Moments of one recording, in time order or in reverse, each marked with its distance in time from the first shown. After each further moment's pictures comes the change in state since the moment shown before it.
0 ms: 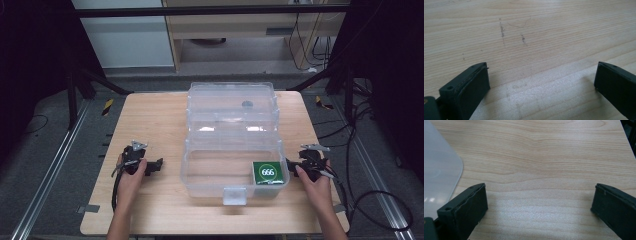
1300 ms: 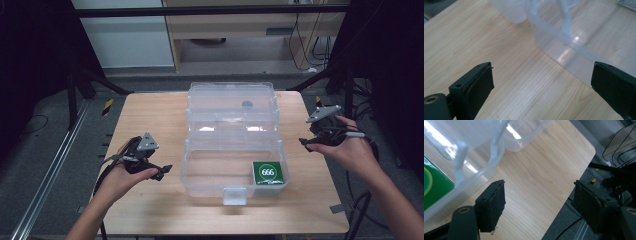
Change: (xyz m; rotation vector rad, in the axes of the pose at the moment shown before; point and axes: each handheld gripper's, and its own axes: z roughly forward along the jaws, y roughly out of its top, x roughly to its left) left arm -0.069 0.071 -0.117 0.014 -0.252 0.470; right arm 0.003 0.129 -0.121 0.080 0.118 -0.674
